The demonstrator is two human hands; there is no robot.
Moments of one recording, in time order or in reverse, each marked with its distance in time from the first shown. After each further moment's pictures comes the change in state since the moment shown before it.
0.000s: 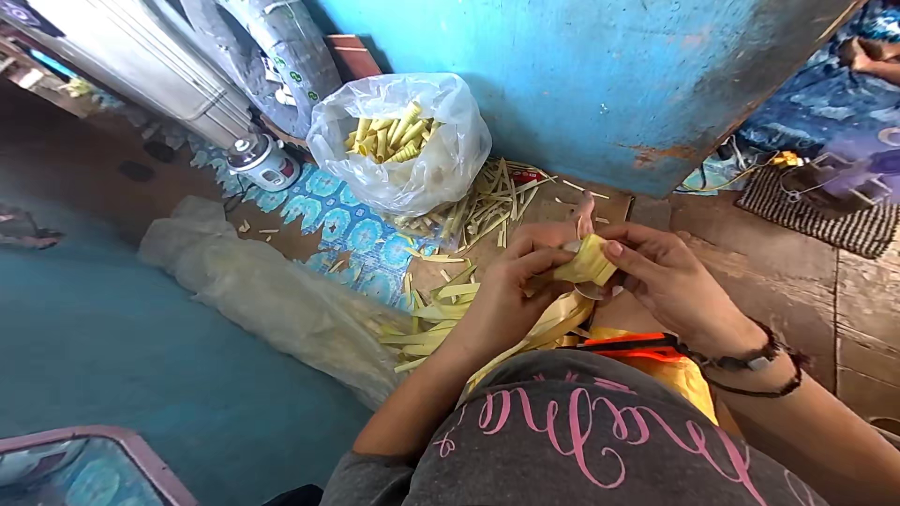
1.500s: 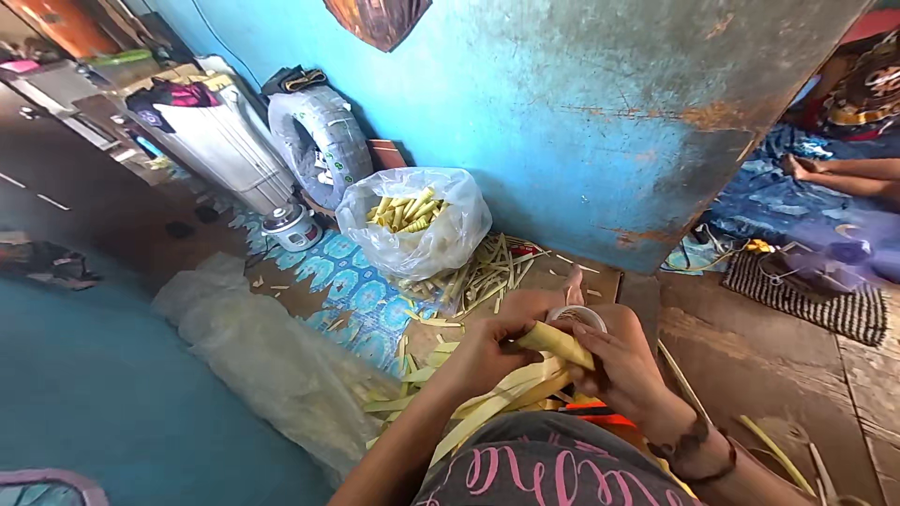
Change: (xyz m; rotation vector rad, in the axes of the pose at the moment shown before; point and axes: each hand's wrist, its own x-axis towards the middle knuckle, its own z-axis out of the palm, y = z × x) left_hand -0.002 0.014 -0.003 -0.045 -0.175 -0.122; right_hand -0.032 0.020 0.004 0.277 -0.004 0.156
